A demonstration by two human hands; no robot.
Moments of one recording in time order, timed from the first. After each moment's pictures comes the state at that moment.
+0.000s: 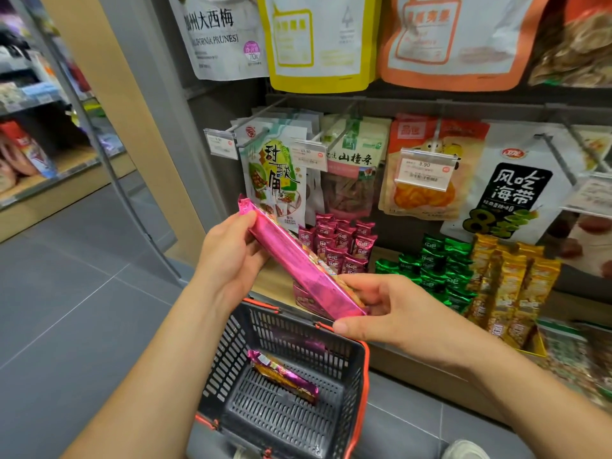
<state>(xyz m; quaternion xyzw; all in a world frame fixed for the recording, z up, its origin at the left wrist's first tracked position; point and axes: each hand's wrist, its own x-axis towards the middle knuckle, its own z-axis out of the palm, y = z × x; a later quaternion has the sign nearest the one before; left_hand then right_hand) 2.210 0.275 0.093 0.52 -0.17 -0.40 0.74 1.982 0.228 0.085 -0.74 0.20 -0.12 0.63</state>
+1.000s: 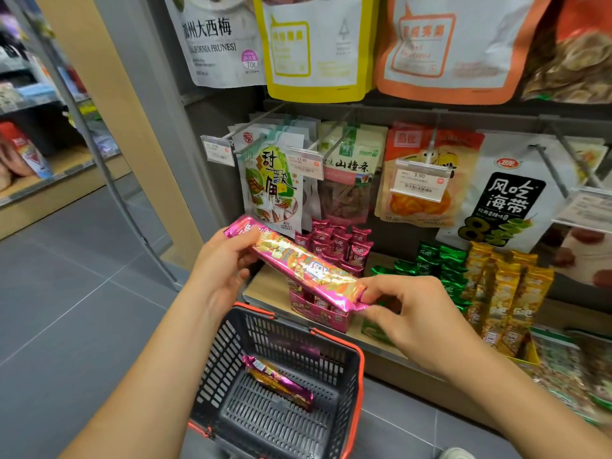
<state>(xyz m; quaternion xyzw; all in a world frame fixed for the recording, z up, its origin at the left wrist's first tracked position) 2.221 0.274 0.084 0.63 -0.15 -0.38 0.66 1.969 0.216 0.074 -0.86 0.31 -0.26 0.30</state>
